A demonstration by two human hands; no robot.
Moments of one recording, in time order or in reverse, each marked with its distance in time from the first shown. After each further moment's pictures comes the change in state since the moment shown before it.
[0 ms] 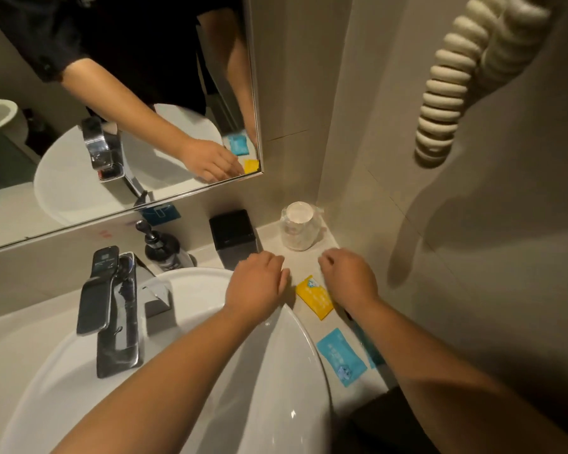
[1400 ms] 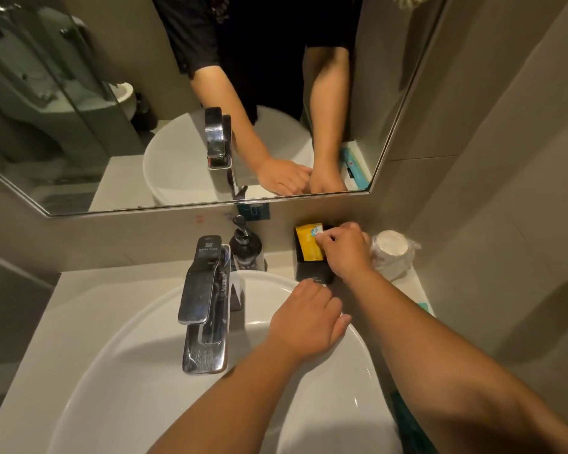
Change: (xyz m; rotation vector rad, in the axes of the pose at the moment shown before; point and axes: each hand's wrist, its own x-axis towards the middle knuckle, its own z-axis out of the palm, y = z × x) left_hand -0.023 -0.052 0.027 0.161 0.207 0.200; right_hand 0.081 -0.145 0.057 0.182 -0.164 0.010
